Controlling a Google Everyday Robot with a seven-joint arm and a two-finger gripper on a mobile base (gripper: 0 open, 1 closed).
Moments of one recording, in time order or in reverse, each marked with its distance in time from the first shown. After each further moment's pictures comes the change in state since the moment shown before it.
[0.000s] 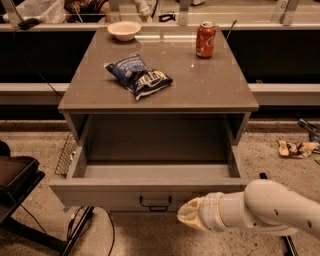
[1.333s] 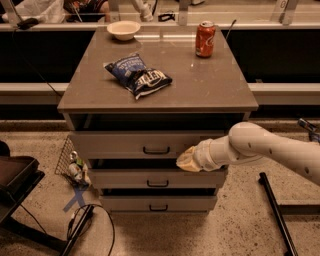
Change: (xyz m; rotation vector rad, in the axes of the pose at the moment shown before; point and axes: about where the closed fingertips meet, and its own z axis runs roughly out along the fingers) arm -0.021 -0.180 0.029 0.049 -0.004 -0.061
